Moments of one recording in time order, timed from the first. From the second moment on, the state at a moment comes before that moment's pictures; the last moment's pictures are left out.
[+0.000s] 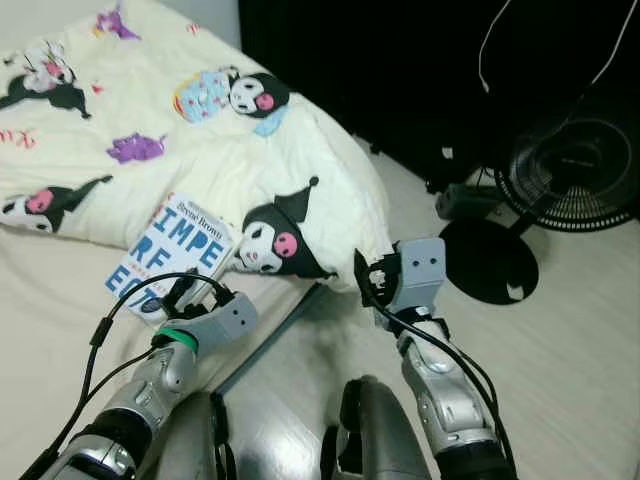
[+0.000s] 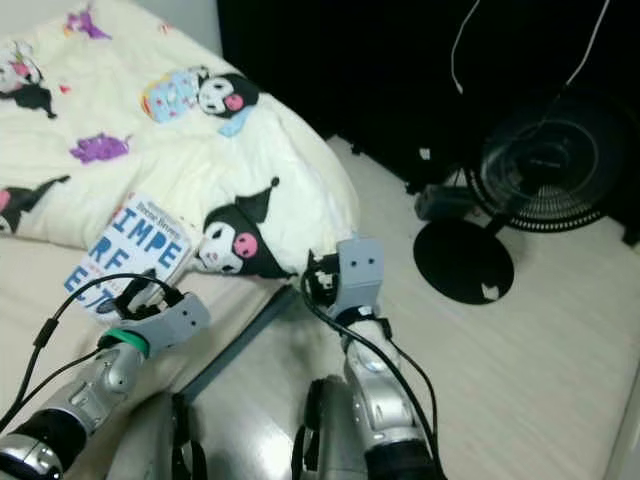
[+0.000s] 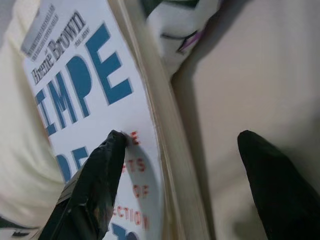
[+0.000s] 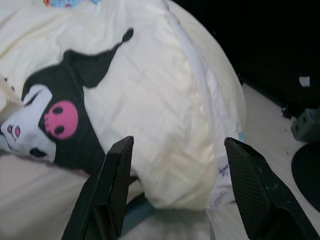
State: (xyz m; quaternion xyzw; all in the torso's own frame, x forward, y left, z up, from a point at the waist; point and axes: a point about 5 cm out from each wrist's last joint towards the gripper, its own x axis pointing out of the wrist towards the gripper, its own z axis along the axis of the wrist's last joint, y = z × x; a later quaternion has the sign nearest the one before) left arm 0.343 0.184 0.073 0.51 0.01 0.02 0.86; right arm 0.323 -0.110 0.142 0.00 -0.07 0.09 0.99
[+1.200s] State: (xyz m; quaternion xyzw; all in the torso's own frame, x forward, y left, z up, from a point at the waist) left arm 0.346 0.253 0.111 0.55 -0.04 0.22 0.81; right arm 0.319 -0.103 0.156 0.00 -0.06 0.11 0.99
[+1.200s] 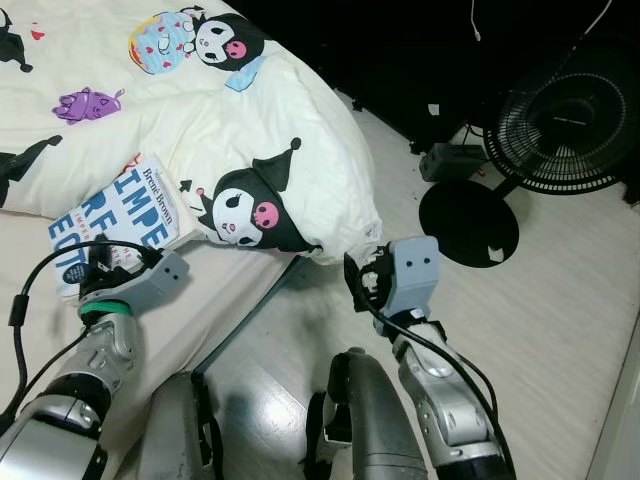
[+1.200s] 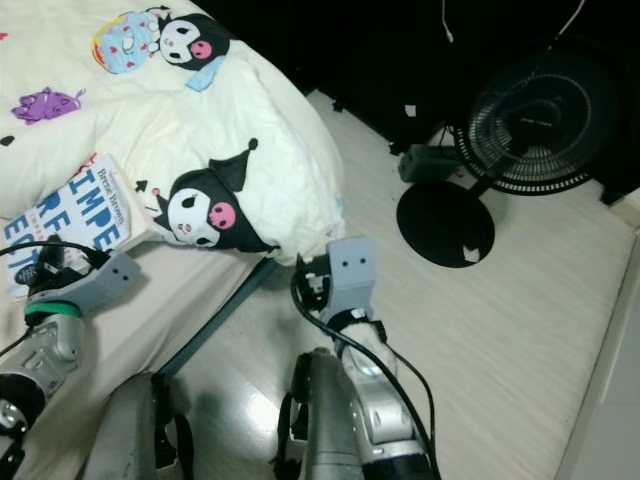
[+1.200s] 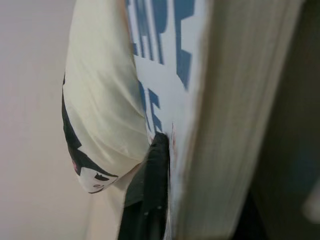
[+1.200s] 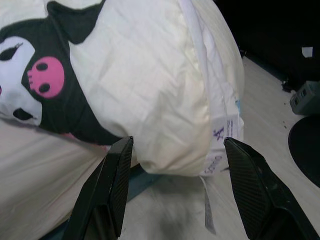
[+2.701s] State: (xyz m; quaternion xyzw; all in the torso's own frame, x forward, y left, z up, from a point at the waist) left arm 0.316 0.170 0.190 -0.01 -0.11 0.05 0.99; right arm 0.329 -0.133 0.161 0.02 -0.10 0.06 0.99
